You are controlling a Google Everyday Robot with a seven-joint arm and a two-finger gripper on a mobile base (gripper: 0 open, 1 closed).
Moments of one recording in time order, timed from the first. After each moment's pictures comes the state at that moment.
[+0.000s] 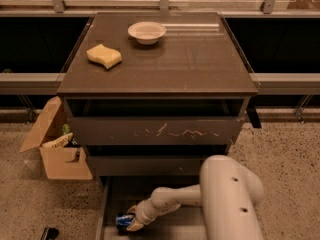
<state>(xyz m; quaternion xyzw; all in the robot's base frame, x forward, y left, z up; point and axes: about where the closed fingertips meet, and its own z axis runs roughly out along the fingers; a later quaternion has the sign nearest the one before) 0.481 0.125 0.152 -0.67 0.66 0.27 0.22</state>
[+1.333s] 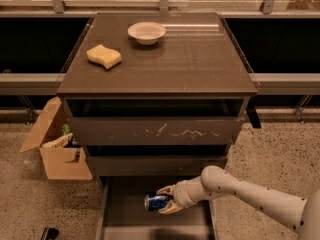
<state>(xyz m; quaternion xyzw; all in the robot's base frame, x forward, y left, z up) 0.488 -0.026 0.351 -0.68 0.60 0.28 0.32</state>
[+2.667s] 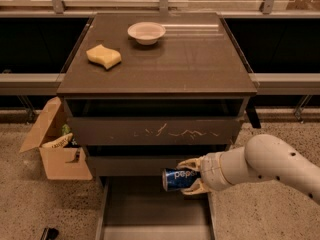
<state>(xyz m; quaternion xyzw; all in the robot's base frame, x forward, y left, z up) 0.443 -0.093 0.638 -0.73 0.58 0.12 0.34</state>
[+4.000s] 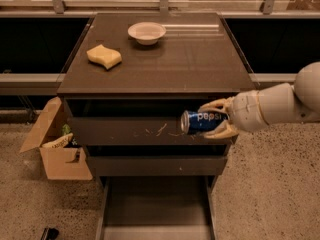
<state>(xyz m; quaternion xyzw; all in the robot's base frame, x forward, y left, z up) 0.519 -0.144 0.789 -0.72 0.55 0.10 0.41</state>
